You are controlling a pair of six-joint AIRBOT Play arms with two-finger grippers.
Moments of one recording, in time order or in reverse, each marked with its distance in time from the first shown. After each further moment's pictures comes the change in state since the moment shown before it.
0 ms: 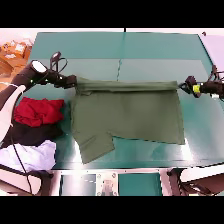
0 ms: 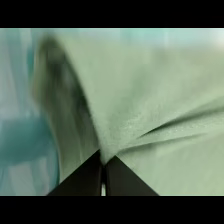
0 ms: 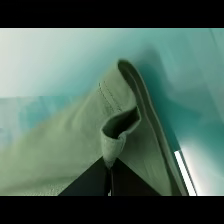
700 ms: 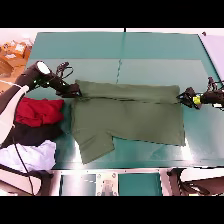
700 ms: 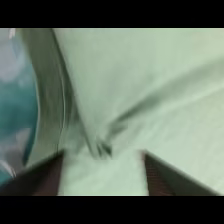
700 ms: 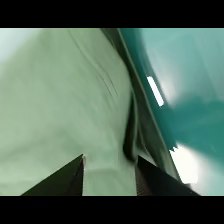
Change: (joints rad) left arm -0.038 -0.001 0.002 0.067 -0.248 -0.084; right arm -0.045 0.058 -0.116 -0.113 0.120 0.043
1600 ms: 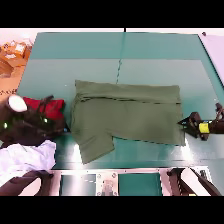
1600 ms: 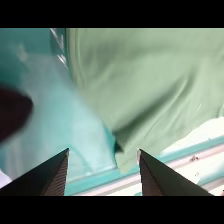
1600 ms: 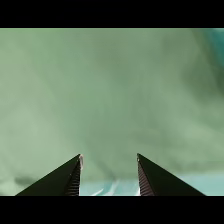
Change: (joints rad) left arm 0.088 0.680 -0.757 -0.007 -0.135 -0.113; right arm -0.129 0.665 -0.546 -0.116 0.284 0.225
